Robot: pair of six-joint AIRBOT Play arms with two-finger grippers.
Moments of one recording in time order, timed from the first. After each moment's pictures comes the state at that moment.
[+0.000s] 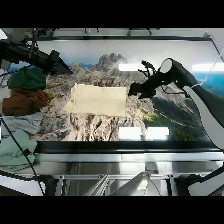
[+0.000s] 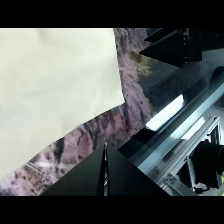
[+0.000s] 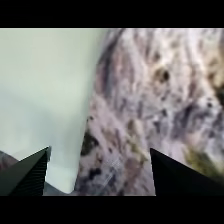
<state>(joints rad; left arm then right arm) 0.07 -1.71 1.88 0.76 -1.65 -1.33 0.21 -1.80 1.52 -1.01 1.16 1.52</state>
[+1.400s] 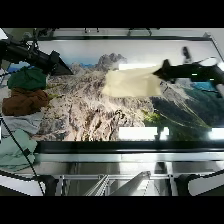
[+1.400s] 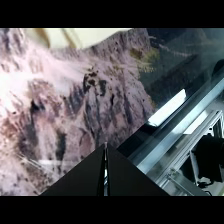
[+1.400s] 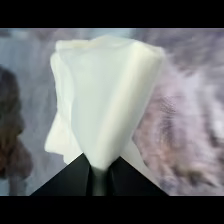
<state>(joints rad) 0.07 -1.71 1.87 0.76 -1.66 -1.31 -0.22 -1.71 1.48 -0.66 1.04 1.40</state>
